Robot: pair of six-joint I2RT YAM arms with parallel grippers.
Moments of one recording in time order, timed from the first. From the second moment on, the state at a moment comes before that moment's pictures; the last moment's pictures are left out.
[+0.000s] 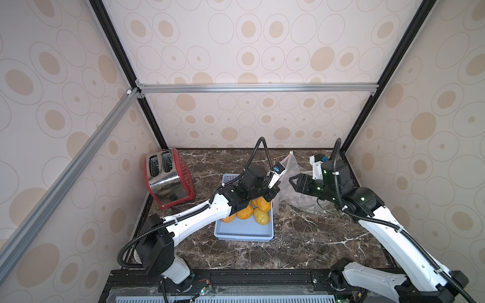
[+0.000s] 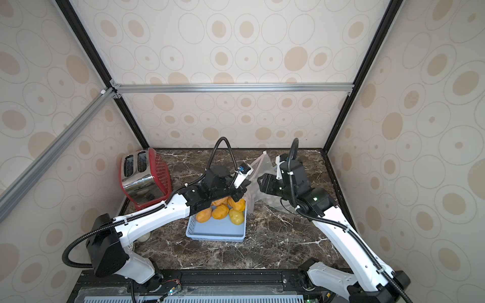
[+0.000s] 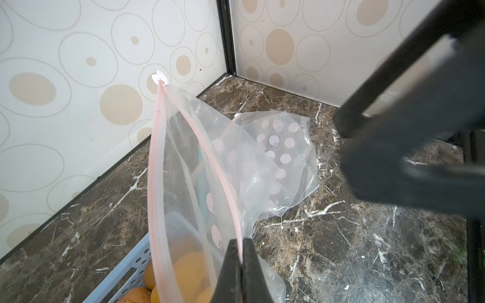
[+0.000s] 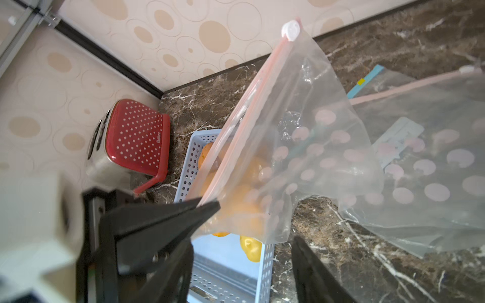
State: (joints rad) left arm -0.89 1.52 1.22 -0.11 0.03 0.16; right arm 0.51 1.15 1.28 -0.76 -0.06 0.66
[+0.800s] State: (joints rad) left arm -0.92 1.51 1.15 -0.05 -0.02 0.23; right arm 0.50 1.47 1.49 -0.88 -0.17 0.70
